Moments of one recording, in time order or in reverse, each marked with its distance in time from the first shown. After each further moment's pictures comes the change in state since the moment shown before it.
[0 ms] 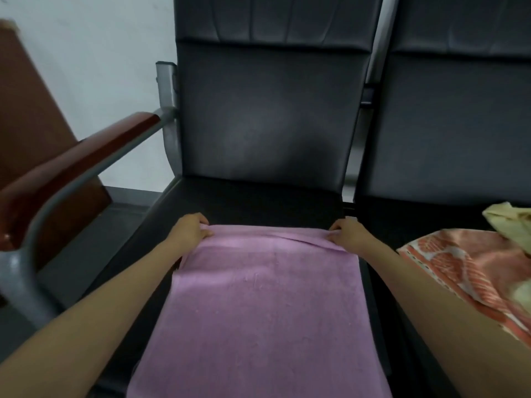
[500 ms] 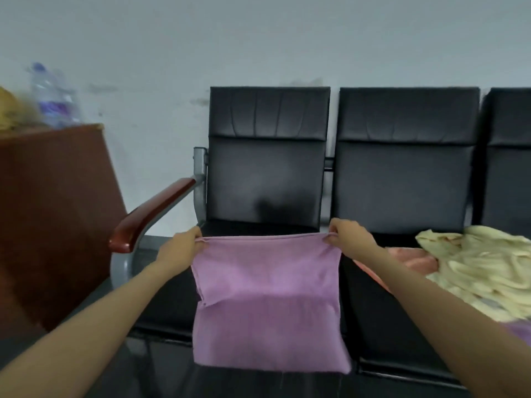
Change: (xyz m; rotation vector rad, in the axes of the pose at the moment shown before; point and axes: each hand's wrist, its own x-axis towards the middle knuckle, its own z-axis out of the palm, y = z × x) left_hand -0.210 0.034 -0.123 0.167 0.280 0.194; right_hand -0.233 -0.051 -0.094 -0.205 0.361 -0.216
